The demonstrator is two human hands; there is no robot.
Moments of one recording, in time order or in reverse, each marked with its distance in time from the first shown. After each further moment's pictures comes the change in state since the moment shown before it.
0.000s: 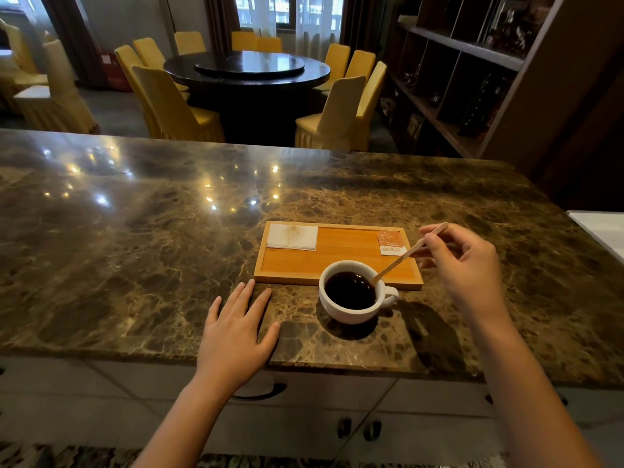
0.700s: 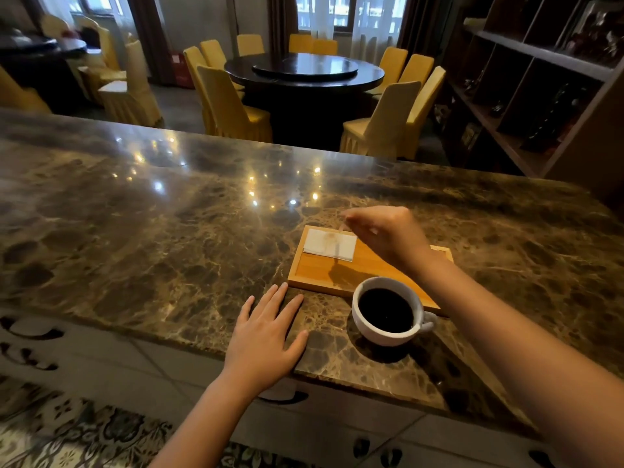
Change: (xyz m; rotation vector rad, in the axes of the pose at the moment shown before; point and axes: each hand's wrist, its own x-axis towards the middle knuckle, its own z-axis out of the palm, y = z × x) left_hand -0.001 0.002 -0.001 -0.009 0.004 -0.015; right_hand 0.077 -0.008 0.116 -0.277 -0.410 -0.883
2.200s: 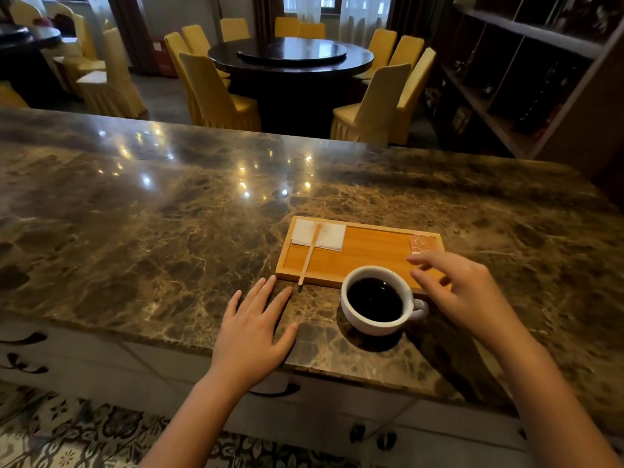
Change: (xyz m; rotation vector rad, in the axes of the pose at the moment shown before) left_hand 0.001 -0.002 0.003 0.008 -0.005 -0.002; right_hand -0.105 -0.019 -0.060 0.004 -0.166 0.570
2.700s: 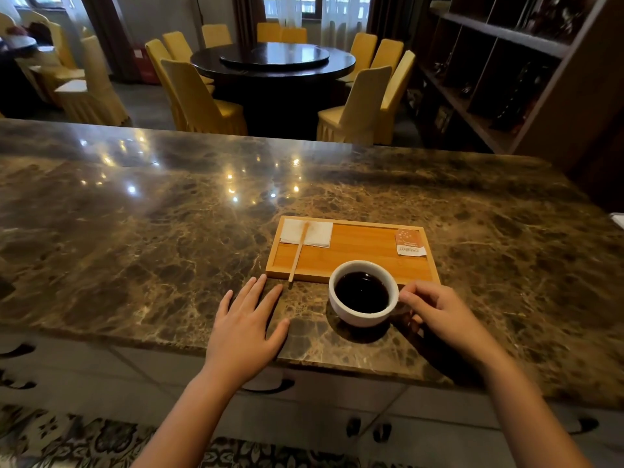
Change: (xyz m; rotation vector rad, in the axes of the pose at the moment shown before) left_hand 0.000 0.000 -0.001 -0.005 0.003 0.015; right_hand -0.034 0.011 0.023 0.532 -0.165 0.346
